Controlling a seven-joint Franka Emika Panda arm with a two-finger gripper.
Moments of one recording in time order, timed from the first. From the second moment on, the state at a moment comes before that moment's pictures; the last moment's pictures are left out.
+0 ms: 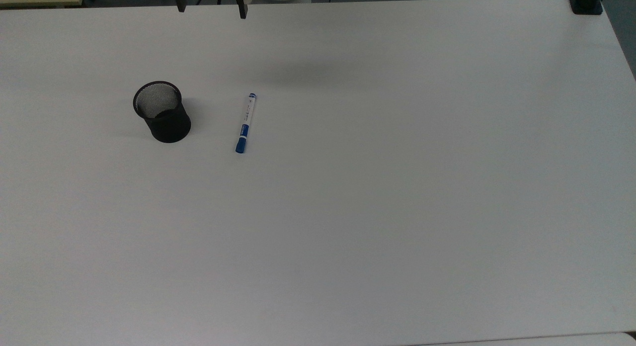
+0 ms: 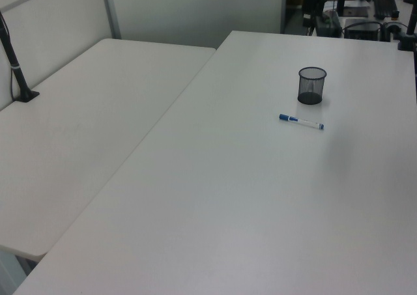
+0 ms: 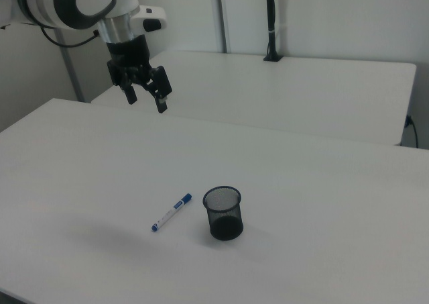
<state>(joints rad) -0.07 -0.04 0.00 -1.66 -0.01 1.72 0.03</state>
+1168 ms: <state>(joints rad) -0.09 0.03 -0.01 -1.75 -0.10 1.75 -0.09</state>
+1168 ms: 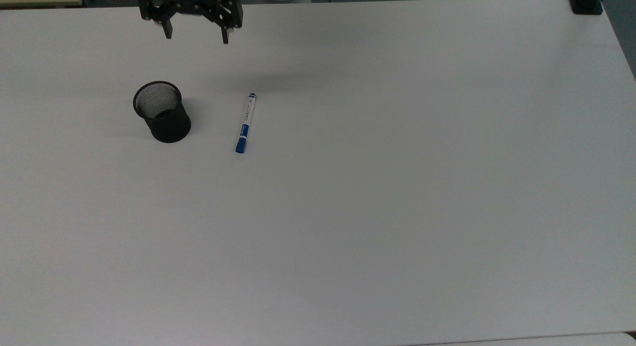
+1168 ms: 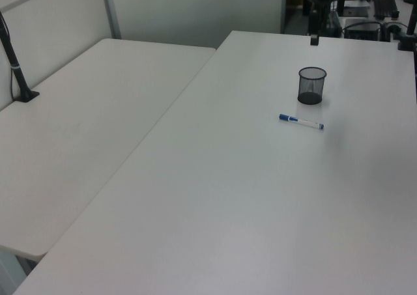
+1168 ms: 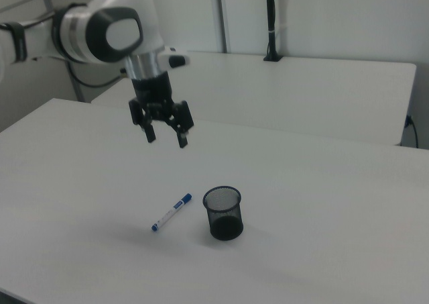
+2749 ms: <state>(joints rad) -0.06 0.31 0.01 -1.99 -0.12 2.46 0.30</state>
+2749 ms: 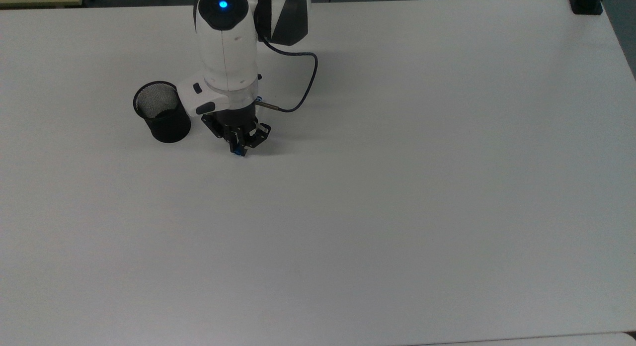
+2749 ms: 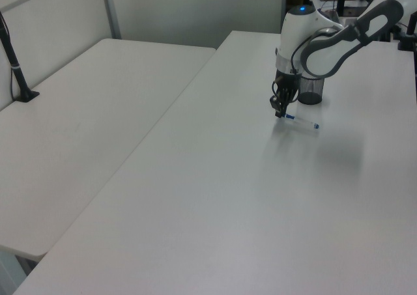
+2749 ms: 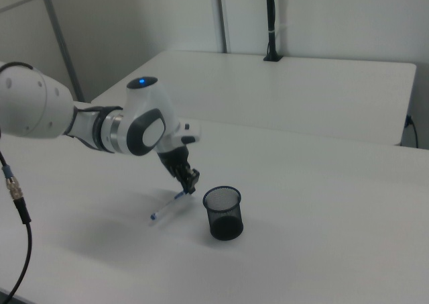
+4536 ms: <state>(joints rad) -0.34 0.10 0.00 -2.39 -0.11 3.39 -0.01</state>
